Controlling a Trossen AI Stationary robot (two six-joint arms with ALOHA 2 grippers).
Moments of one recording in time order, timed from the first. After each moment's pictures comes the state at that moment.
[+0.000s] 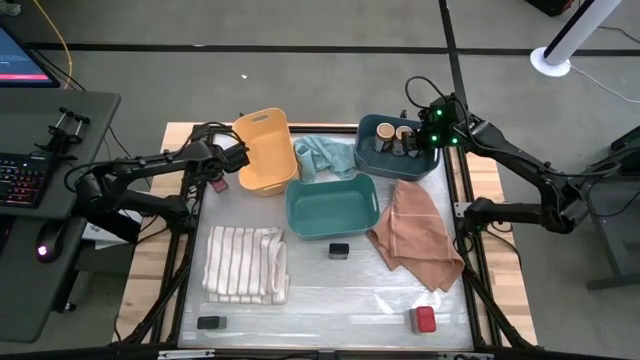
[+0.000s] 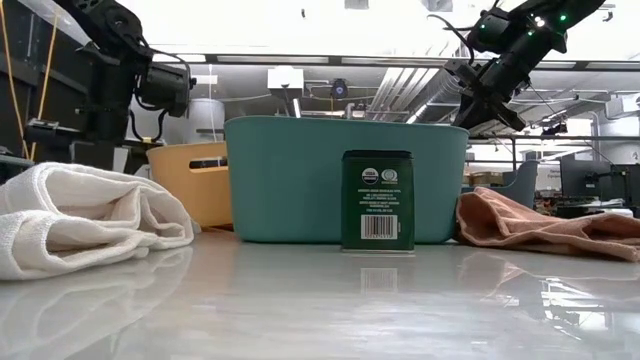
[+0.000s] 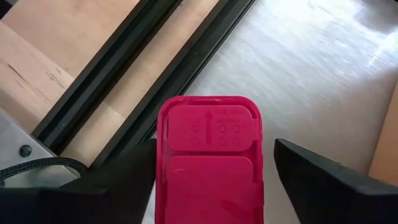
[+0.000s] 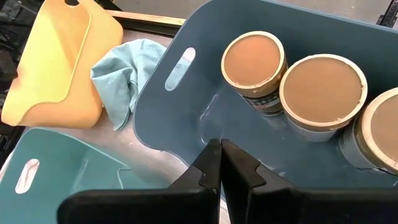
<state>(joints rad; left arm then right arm) 0.61 1.23 0.69 -1.06 -0.50 -1.59 -0.88 1.10 0.90 -0.61 -0.24 0.44</state>
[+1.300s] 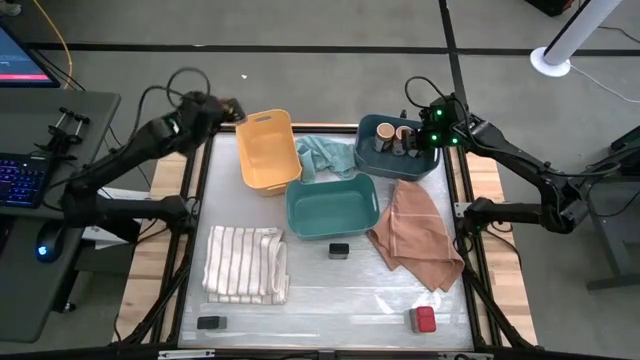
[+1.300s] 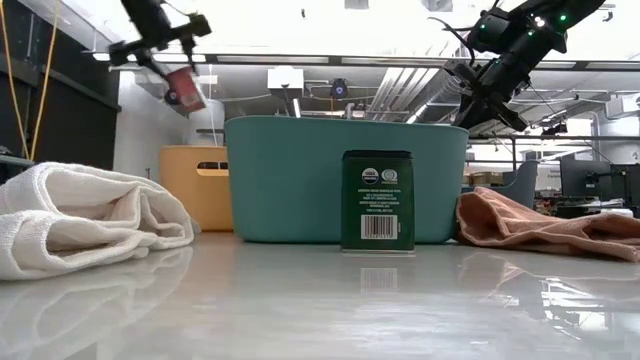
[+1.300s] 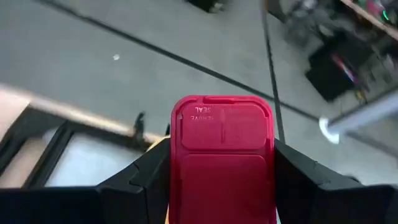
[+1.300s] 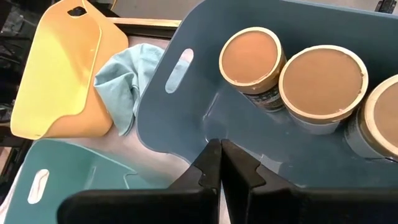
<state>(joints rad) 0.63 1.04 1.13 -0.78 -0.65 -0.97 -0.88 1.10 0.90 -0.61 -0.24 0.52</state>
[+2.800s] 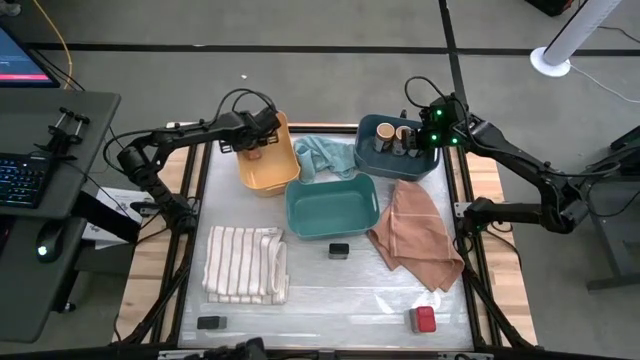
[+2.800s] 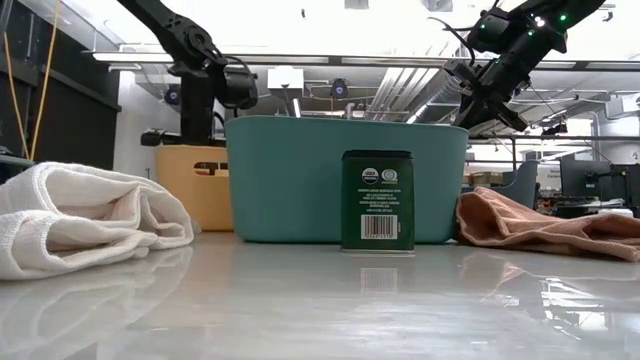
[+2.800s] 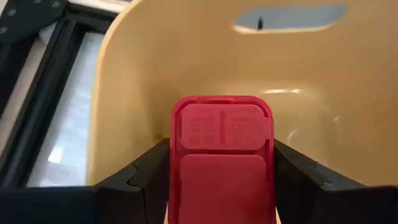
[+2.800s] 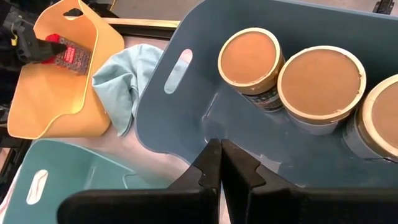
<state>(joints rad) 0.68 1.64 1.12 -0.82 -0.52 -1.07 -0.88 1.10 0.90 -0.61 -0.24 0.52</state>
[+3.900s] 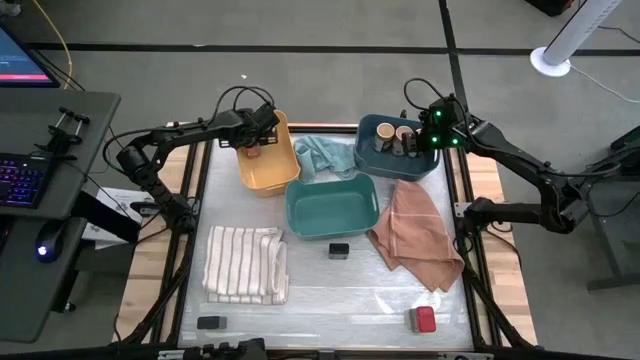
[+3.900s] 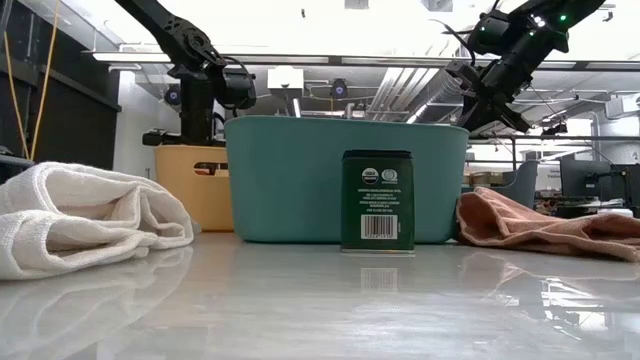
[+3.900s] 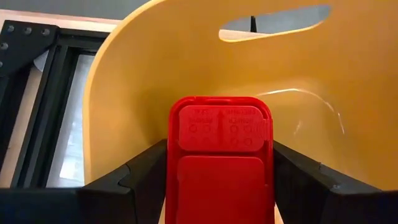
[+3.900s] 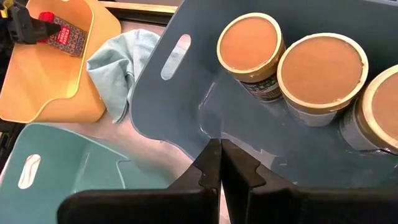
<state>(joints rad) 0.71 1.64 1.12 -0.79 -0.50 -0.91 -0.88 1.10 0.90 -0.65 -0.25 0.47</state>
